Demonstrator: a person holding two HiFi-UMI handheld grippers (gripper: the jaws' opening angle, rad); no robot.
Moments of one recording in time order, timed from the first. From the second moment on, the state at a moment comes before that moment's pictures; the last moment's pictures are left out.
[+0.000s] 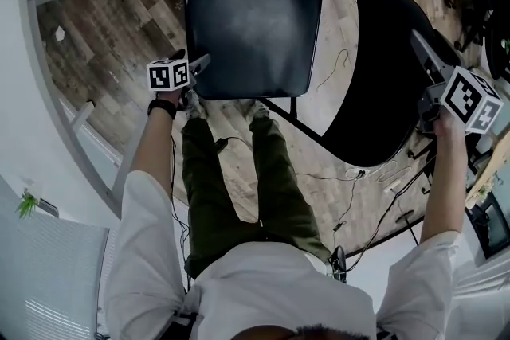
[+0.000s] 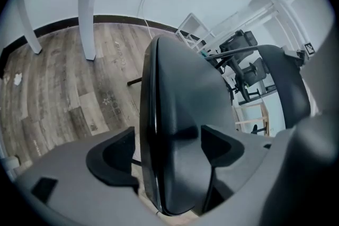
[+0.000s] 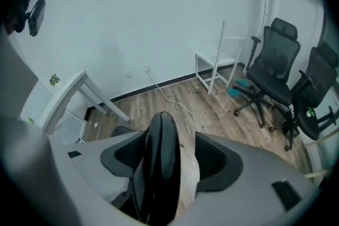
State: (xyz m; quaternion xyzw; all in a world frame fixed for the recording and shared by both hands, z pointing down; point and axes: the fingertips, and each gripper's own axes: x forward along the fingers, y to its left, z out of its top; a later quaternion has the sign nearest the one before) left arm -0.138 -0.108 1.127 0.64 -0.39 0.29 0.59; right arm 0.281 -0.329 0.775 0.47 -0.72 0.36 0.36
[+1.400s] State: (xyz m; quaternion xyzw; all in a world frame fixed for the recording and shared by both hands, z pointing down) left arm -0.110 -0.102 1.147 0.67 -0.24 0.04 0.71; right arm 0.270 -0.321 0.791 0.41 -0.70 0.45 0.36
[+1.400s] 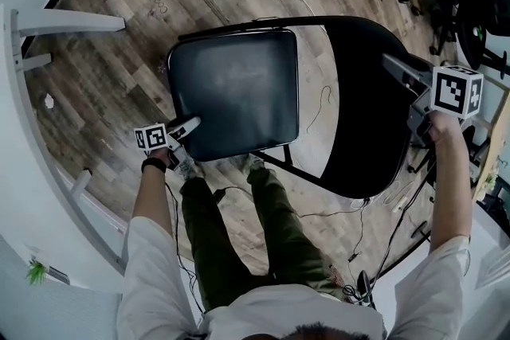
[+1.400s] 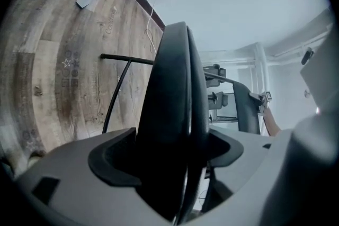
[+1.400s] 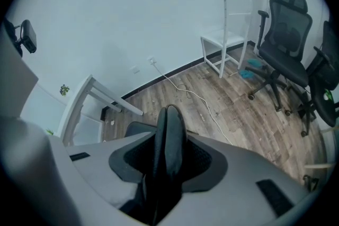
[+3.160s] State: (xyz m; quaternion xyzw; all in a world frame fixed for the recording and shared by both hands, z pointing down) left arm -0.044 -0.101 0.975 0.68 -0.24 0.10 0.68; right arm 0.186 -0.307 0.678 0.40 -0.67 0.53 0.33
